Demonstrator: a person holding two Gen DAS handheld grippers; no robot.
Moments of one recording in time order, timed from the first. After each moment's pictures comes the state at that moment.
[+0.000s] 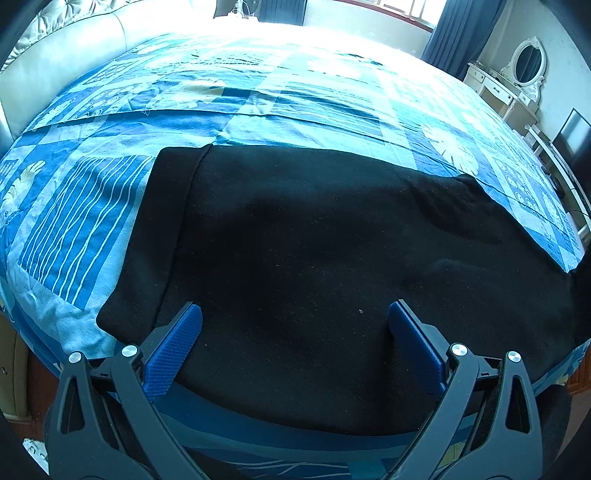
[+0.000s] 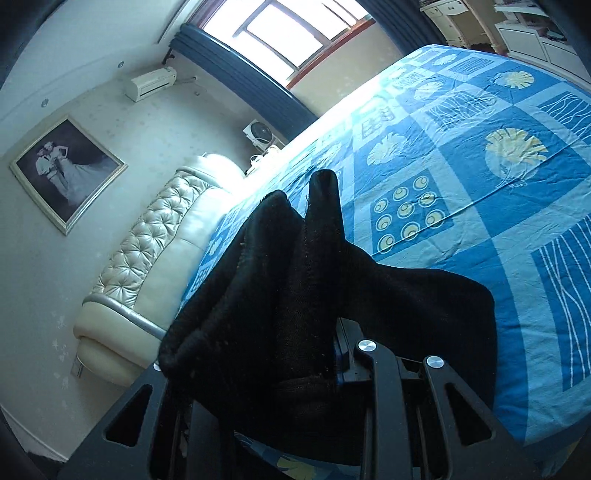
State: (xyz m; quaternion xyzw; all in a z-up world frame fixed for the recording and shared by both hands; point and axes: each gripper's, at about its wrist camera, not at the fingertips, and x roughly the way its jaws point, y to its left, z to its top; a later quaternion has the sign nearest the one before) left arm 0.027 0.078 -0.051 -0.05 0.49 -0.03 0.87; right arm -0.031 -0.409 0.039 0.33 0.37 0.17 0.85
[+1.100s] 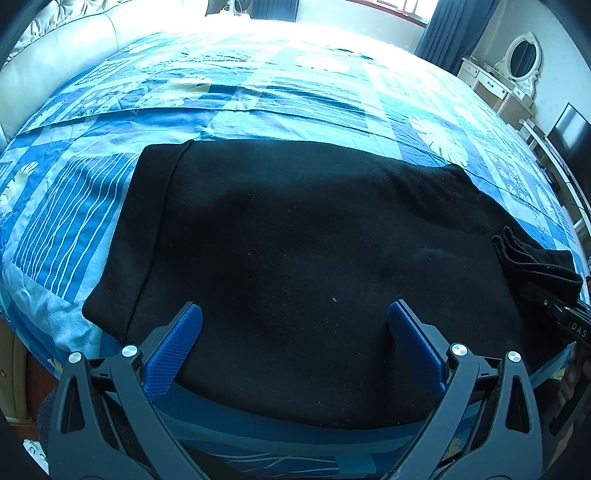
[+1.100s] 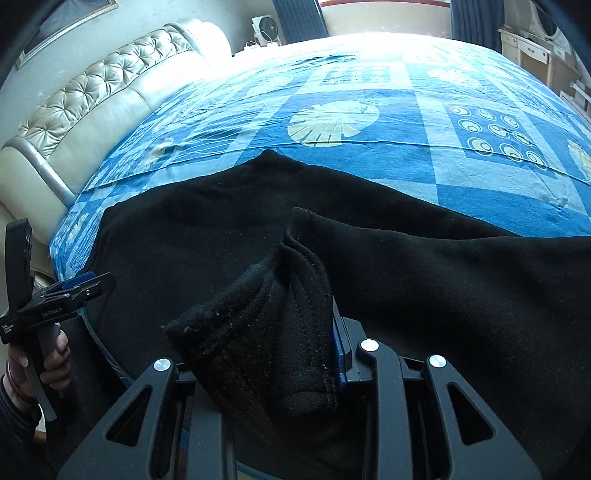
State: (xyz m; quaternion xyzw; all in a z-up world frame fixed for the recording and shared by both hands) left arm 0.023 0.066 -0.052 -0.05 0.50 -0.04 0.87; right arm 0.001 -0.212 -0.070 0.08 0.50 0.12 0.85
